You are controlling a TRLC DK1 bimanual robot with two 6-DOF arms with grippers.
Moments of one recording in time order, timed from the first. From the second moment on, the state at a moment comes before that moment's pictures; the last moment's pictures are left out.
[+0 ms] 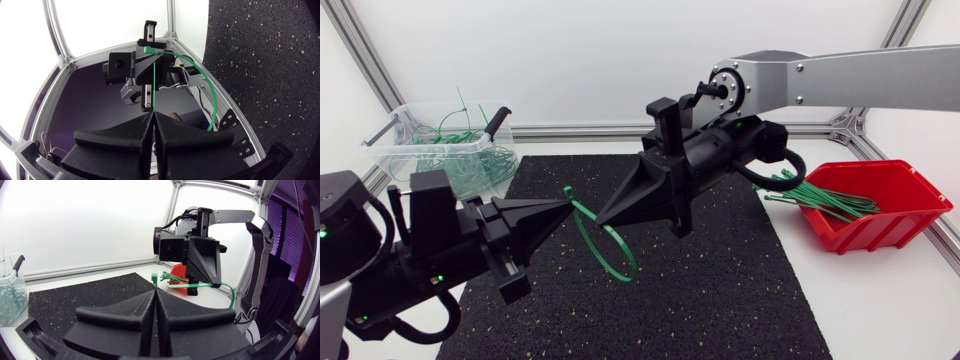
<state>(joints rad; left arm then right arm) -0.54 0.85 0.36 0.35 0.37 -0.18 0.53 1.88 1.48 -1.37 -1.44 -0.01</state>
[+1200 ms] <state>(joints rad) -0.55 0.85 0.36 0.34 0.38 -0.19 0.53 1.91 1.51 -1.38 -1.44 -0.01</state>
